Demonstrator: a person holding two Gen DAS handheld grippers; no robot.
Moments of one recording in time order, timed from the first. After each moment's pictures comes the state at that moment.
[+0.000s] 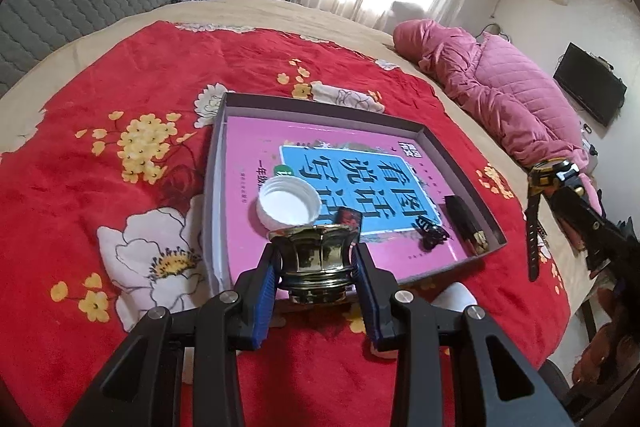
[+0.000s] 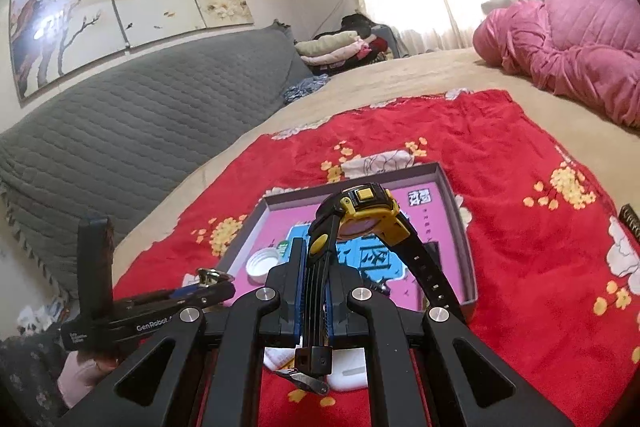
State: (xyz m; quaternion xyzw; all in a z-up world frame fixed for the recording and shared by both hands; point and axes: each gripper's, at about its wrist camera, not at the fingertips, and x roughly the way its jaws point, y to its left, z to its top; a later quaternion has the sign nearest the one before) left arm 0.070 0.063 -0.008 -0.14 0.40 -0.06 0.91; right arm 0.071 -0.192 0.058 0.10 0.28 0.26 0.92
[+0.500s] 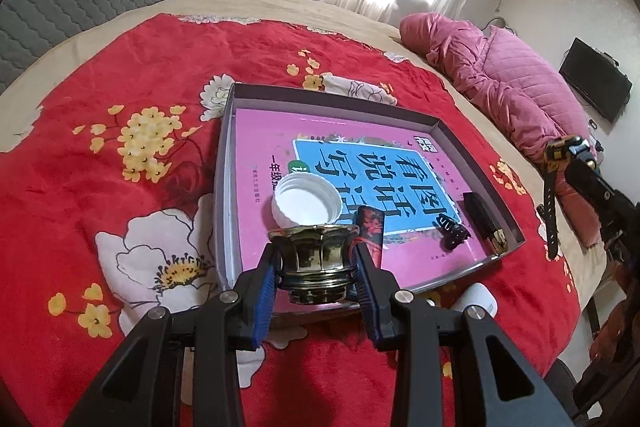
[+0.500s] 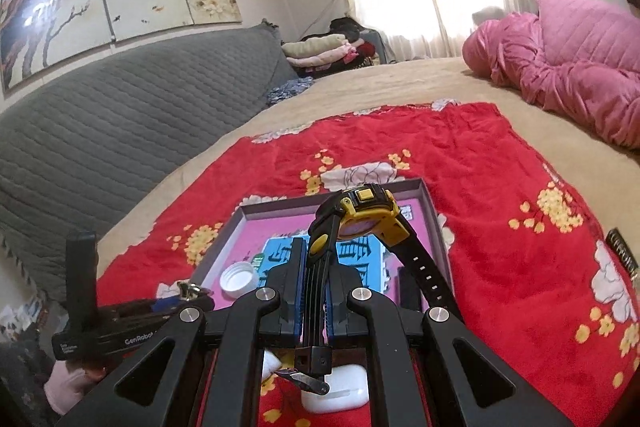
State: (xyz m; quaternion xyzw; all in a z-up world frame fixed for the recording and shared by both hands) left arm 0.084 0.071 -0.021 -0.14 0.41 -0.05 0.90; right arm 0.092 -0.184 0.063 0.07 0.28 0.24 0.93
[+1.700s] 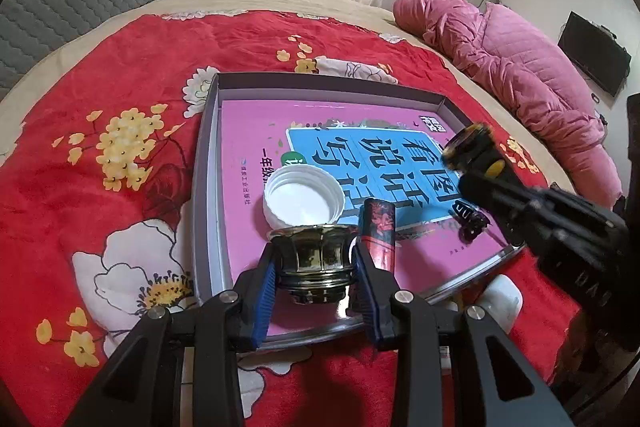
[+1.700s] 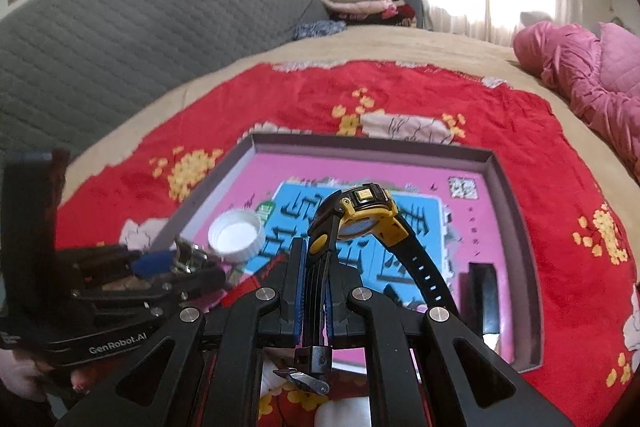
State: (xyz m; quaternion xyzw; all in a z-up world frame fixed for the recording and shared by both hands) left arm 0.101 0.060 -0.037 -0.10 0.43 -0.06 0.90; right arm 0.137 -0.090 -0.006 -0.05 0.36 0.27 0.89
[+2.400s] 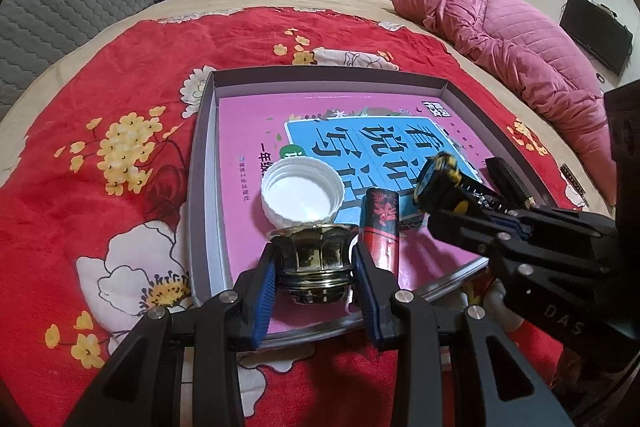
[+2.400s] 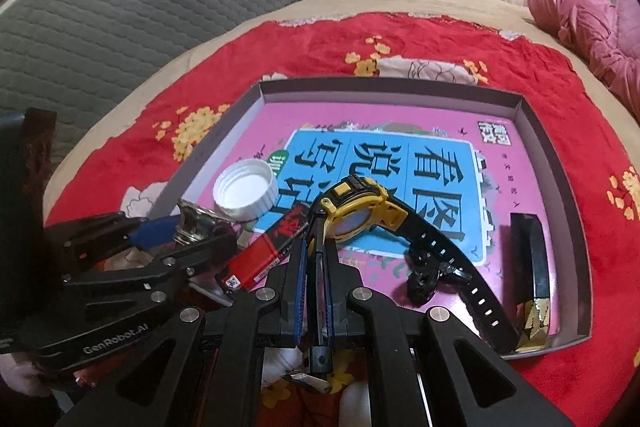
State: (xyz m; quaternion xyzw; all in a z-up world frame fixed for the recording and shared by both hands) left arm 0.101 0.052 -0.039 -0.06 0.44 -0.05 0.90; right arm 0.142 -0.082 -0.034 -0.04 0.42 0.28 0.86
